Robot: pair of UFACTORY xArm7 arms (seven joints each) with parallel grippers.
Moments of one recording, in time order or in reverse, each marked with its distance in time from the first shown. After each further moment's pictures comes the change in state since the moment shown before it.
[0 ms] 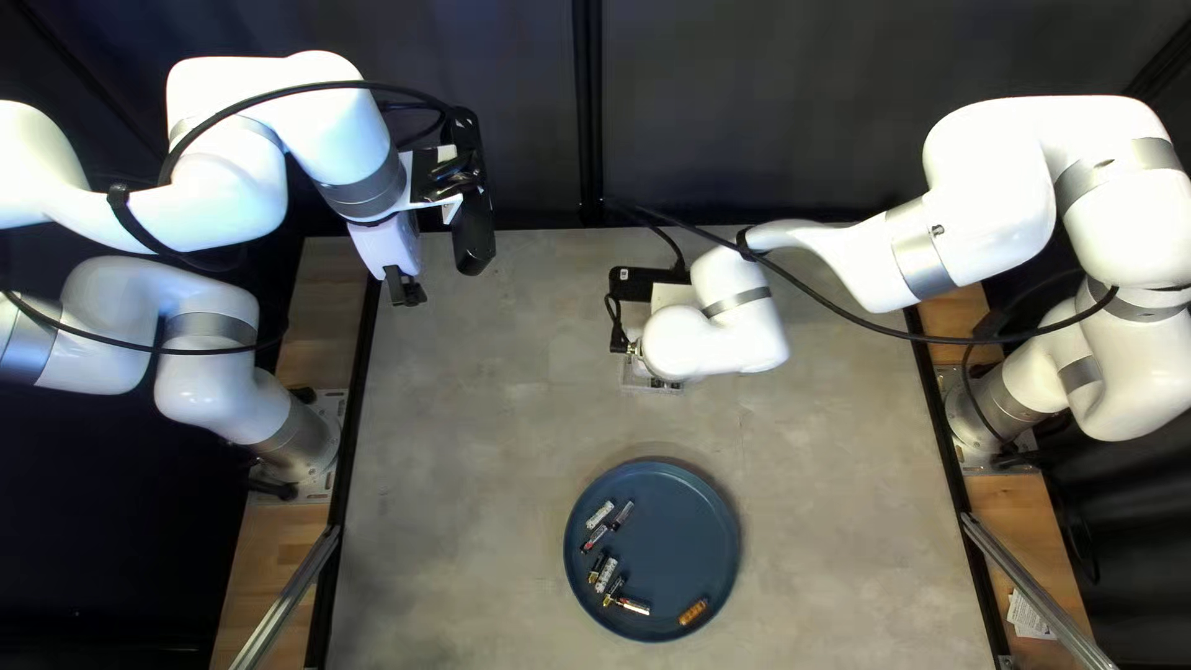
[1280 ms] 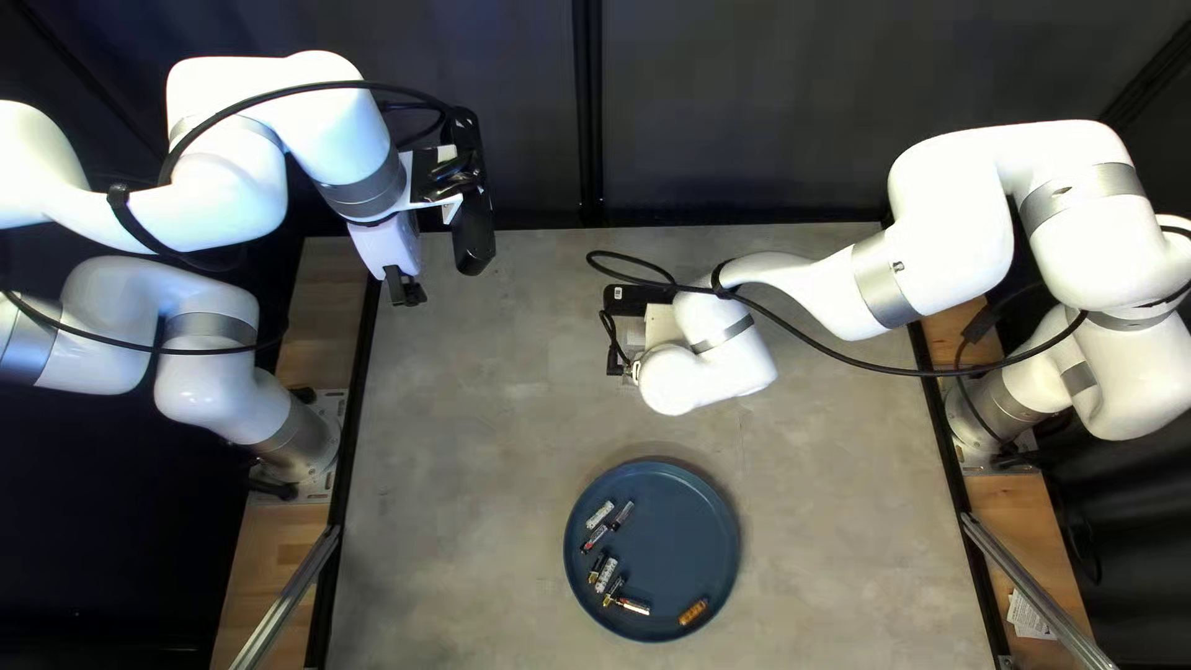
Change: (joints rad) left arm 0.000 0.000 0.000 0.000 0.000 0.000 0.000; right arm 0.059 0.094 -0.042 0.029 -0.153 0.014 0.117
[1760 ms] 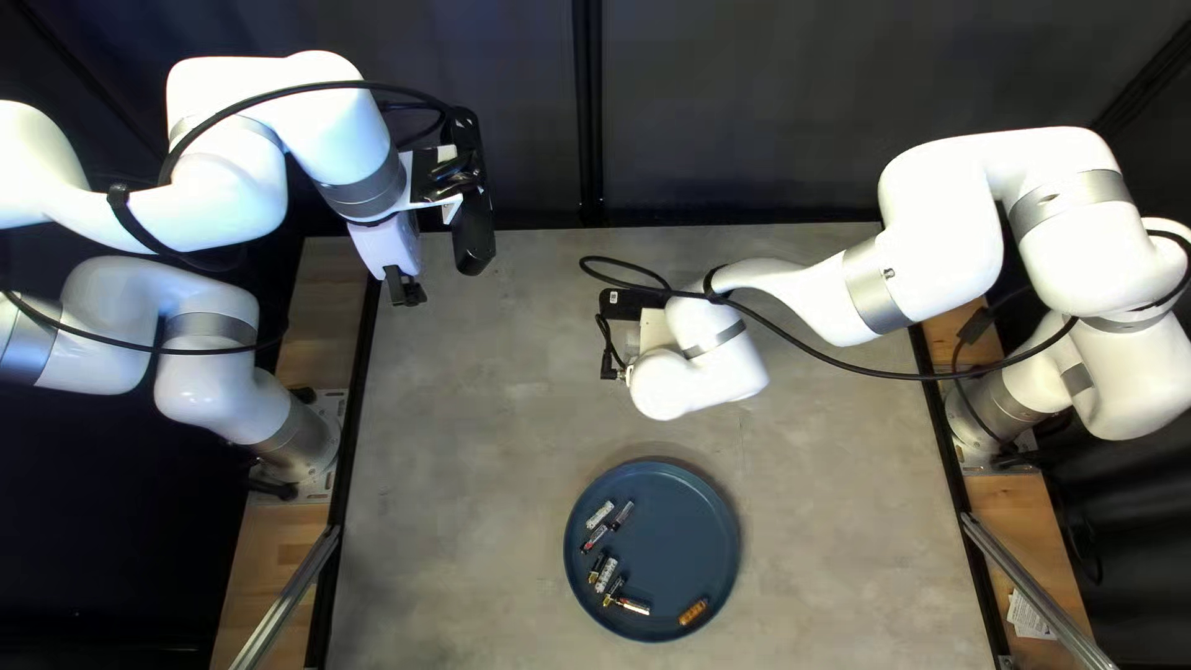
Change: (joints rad) left arm 0.000 0.000 0.000 0.000 0.000 0.000 0.000; right arm -0.015 0.036 0.007 0.047 0.058 0.038 -0.008
